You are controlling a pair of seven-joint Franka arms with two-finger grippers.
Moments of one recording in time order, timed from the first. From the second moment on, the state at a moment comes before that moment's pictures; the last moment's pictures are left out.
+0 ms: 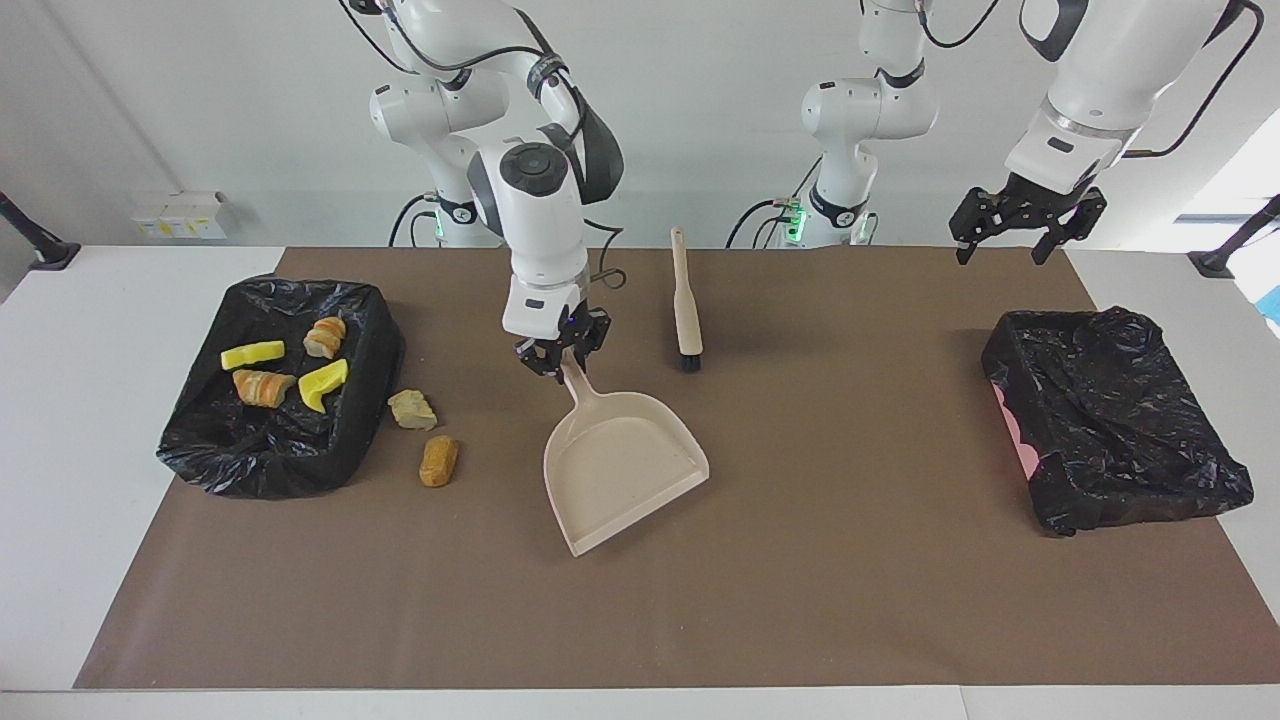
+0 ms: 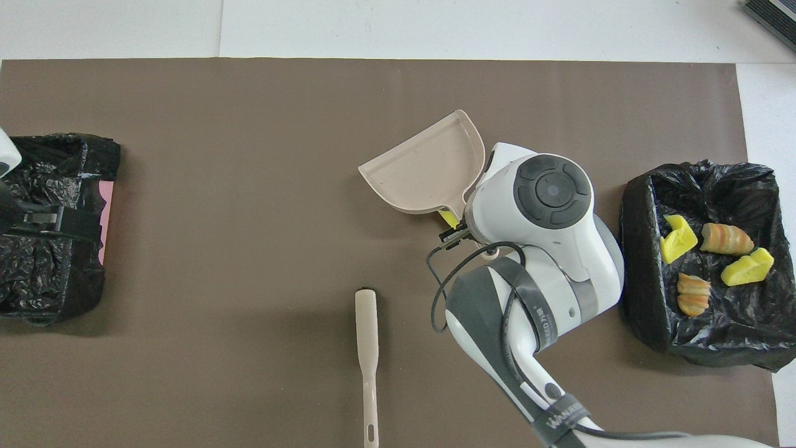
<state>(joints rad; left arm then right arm) -0.06 -0.10 -0.04 -1.67 0.04 1.55 0.03 0.42 0.19 0.05 -1.84 -0.01 2.11 0.07</state>
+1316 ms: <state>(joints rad) 0.02 -0.15 -0.04 -1.68 0.00 1.56 0.09 0.59 0.45 0.05 -1.59 0.02 2.13 0.66</state>
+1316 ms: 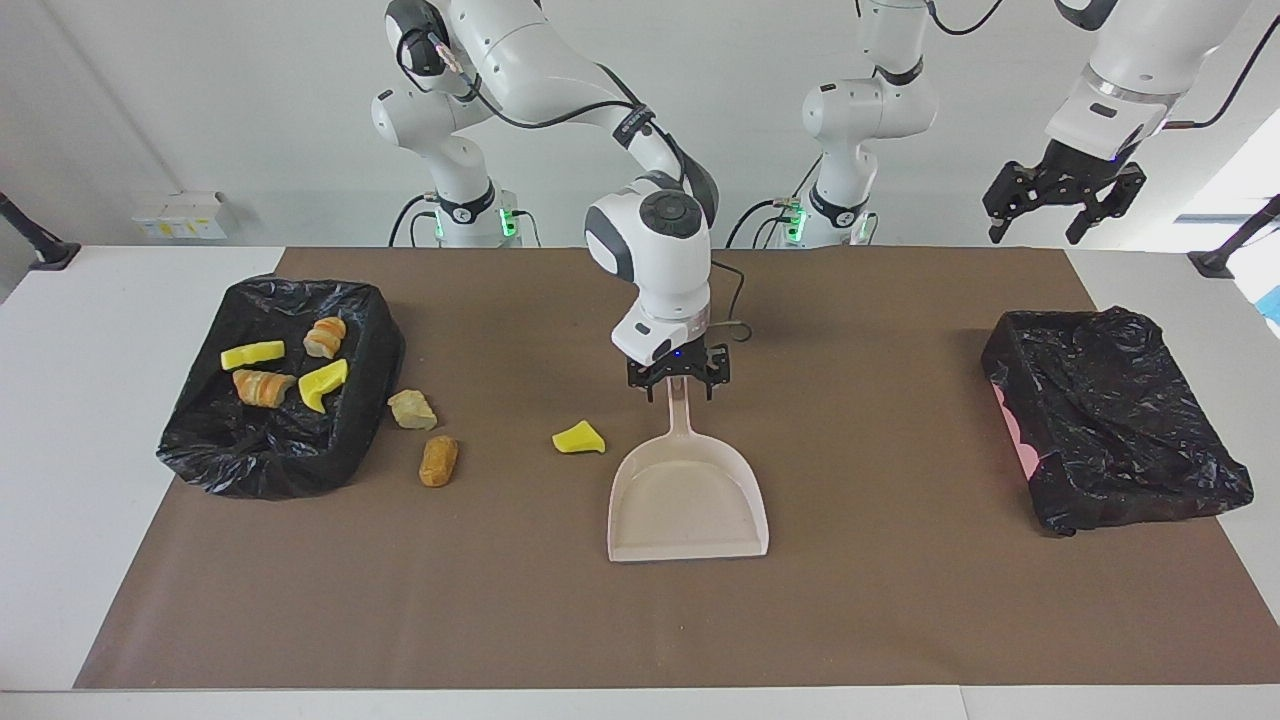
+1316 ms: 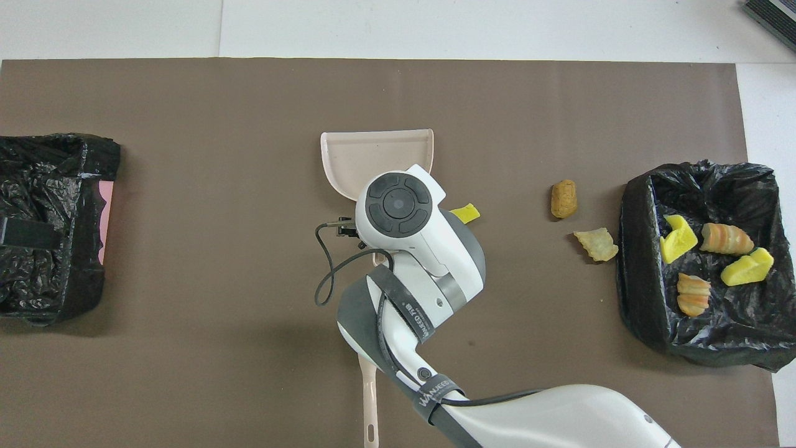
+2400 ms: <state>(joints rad) 0.02 -0.15 -0.05 -1.68 -0.03 1.57 0.08 0.83 0.07 0.07 -2.06 0.14 2.06 0.77</state>
